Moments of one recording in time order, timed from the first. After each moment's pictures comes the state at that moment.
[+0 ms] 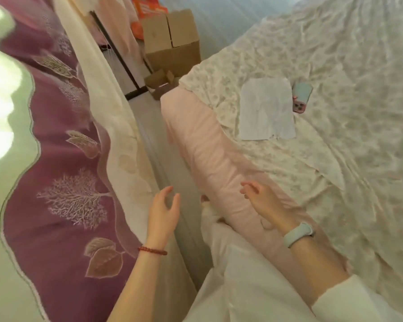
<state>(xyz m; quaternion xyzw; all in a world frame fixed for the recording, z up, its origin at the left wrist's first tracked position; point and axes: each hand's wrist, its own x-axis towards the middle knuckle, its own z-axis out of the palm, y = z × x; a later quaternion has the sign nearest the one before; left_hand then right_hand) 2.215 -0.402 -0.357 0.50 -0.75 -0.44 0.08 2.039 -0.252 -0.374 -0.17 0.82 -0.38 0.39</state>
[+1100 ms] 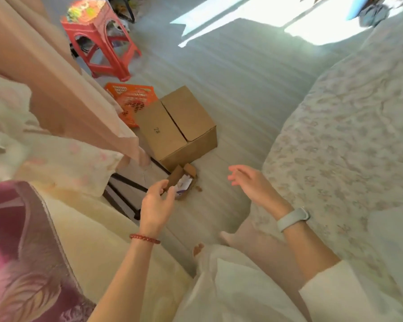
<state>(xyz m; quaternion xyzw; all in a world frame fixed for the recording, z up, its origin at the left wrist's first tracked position) 1.801 -1.162 -0.344 0.35 -0.86 -0.37 -0.01 1.686 -0.967 -0.326 -0.05 0.81 -0.49 0.31</state>
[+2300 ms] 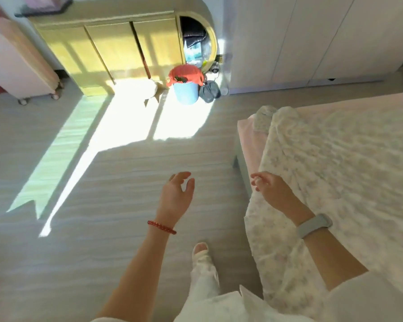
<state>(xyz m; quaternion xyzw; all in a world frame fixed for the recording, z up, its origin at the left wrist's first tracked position) 0.848 -1.008 -0.311 -0.15 -0.90 -0.39 -0.09 0.943 -0.798 -0.299 0.28 0.82 -0.49 0.05</state>
